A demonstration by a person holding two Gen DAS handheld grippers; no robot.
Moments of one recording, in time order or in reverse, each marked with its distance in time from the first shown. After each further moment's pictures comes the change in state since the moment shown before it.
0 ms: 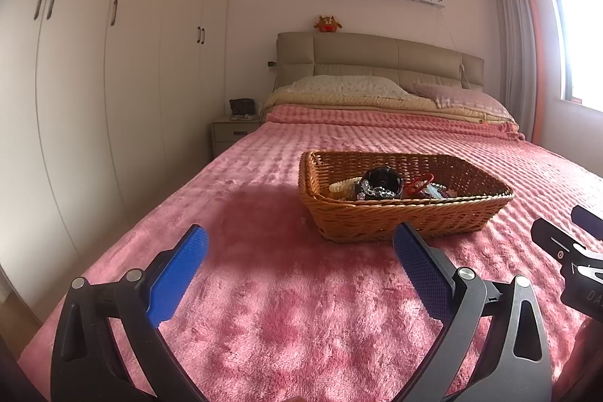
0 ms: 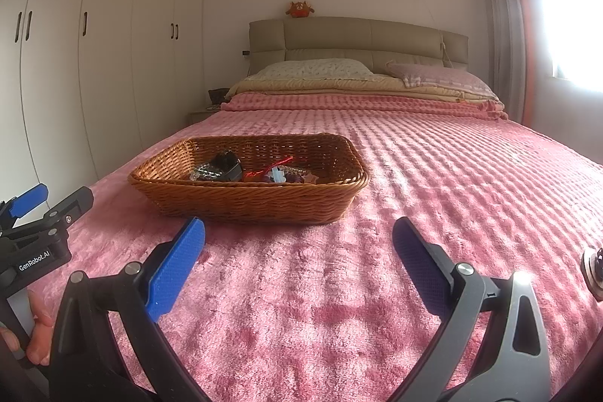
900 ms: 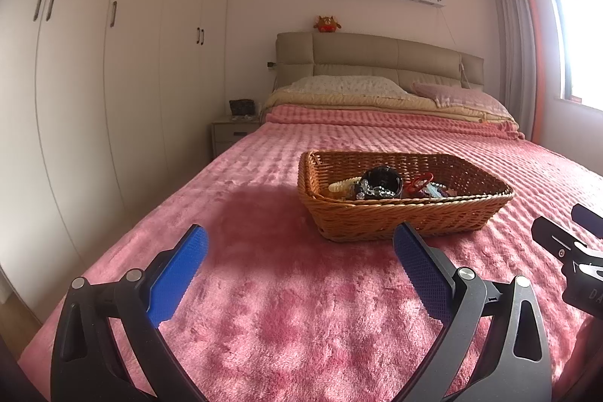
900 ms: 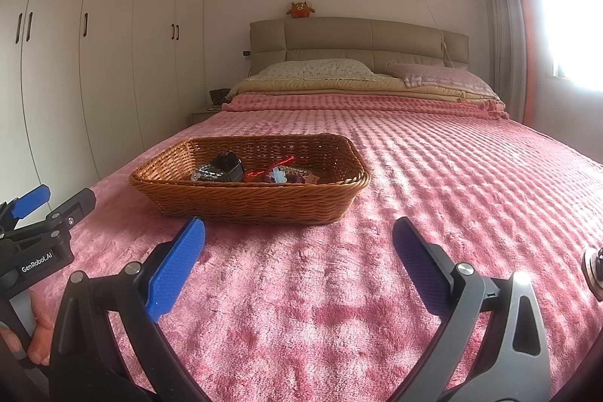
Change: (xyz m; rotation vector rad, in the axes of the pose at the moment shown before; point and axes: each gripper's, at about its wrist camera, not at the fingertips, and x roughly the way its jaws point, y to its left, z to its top) left arm -0.003 -0.002 -0.001 0.007 -0.013 0.001; right arm 0.000 0.000 0.000 0.000 0.001 0.000
